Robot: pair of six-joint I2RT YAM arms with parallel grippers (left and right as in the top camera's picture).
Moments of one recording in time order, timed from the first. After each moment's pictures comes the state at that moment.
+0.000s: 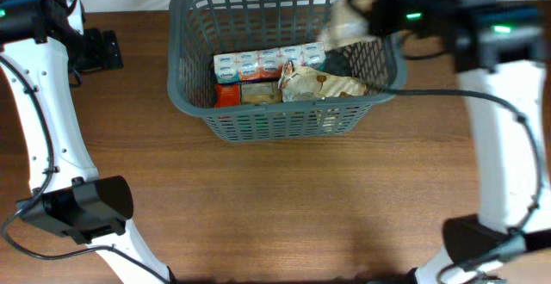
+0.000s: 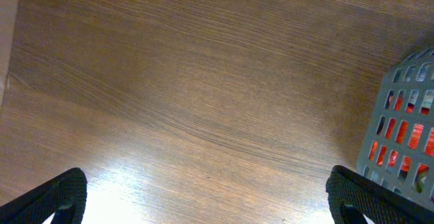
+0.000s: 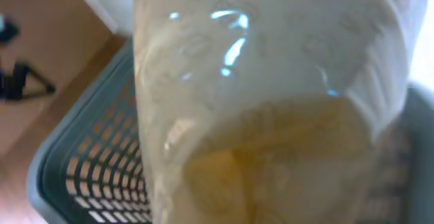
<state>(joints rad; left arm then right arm) 0.23 2.04 2.41 -1.56 -0.13 -0.01 0.20 1.80 2.21 -1.04 -0.49 0.00</state>
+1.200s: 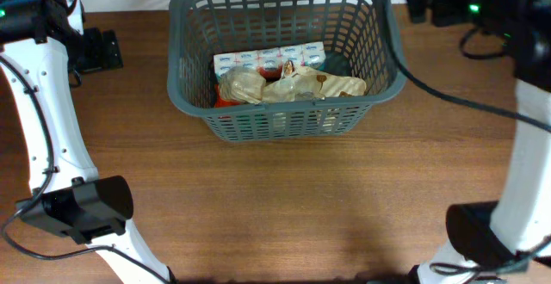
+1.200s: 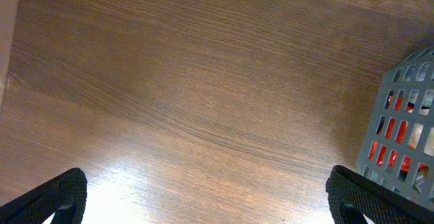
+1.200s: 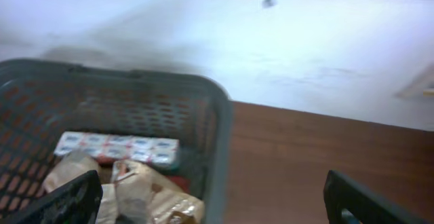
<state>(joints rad) 0.23 2.04 2.41 -1.56 -0.13 -0.01 0.05 1.83 2.68 -1.39 -0.09 -0.07</state>
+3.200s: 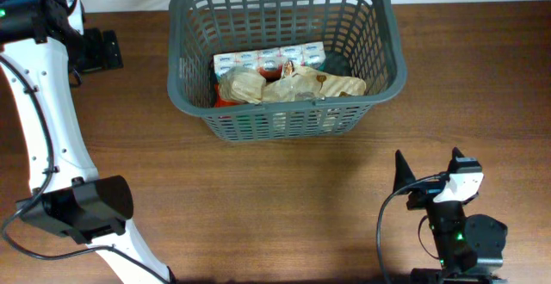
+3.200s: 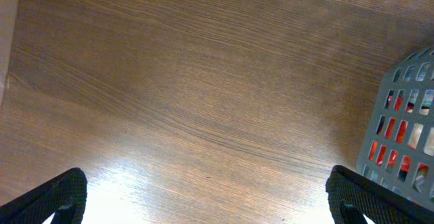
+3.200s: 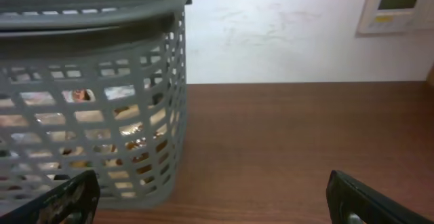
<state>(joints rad) 0.23 2.04 2.41 -1.56 -0.13 -0.01 -0.07 0.17 0.26 -0.20 -0.13 0.04</state>
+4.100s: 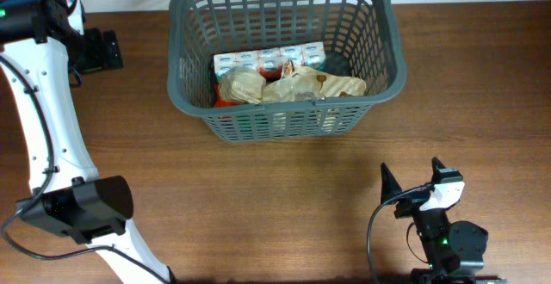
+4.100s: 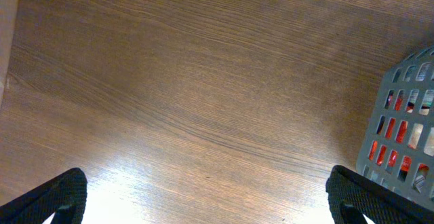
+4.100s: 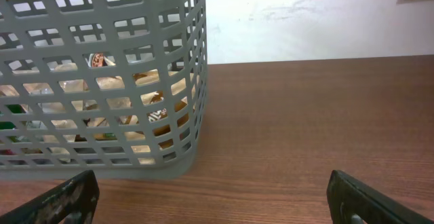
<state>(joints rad) 0.23 2.04 2.41 -1.56 -0.13 -0.01 -0.07 0.02 0.06 -0.18 -0.21 0.08</state>
